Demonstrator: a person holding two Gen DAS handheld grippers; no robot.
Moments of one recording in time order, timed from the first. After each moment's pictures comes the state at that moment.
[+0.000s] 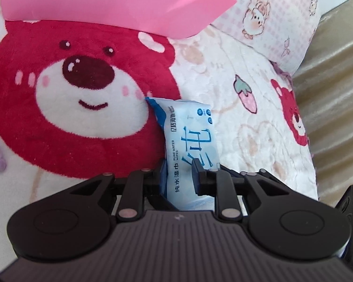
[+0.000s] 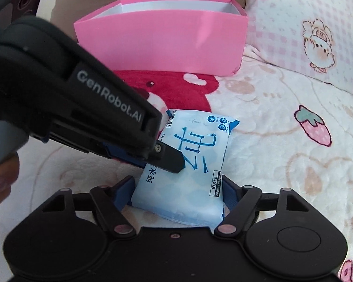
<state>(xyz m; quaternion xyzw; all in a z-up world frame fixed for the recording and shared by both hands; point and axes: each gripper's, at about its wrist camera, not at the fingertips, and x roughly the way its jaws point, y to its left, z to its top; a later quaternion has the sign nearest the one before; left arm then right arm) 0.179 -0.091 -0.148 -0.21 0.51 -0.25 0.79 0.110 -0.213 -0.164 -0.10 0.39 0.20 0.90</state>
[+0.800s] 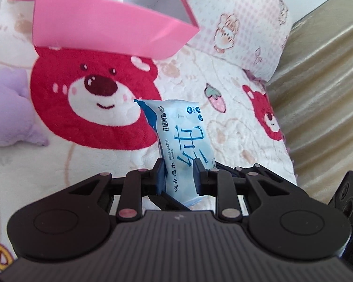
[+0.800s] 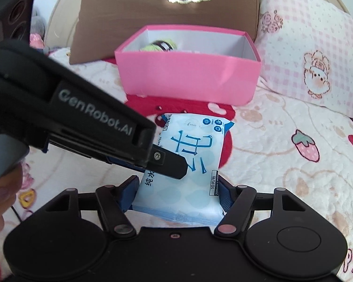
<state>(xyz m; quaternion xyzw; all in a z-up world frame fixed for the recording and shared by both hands) 0.116 -0.042 -0.074 -0.21 0.47 -0.27 0.81 0.054 -0.184 -0.091 -0.09 0.36 0.21 0.90</state>
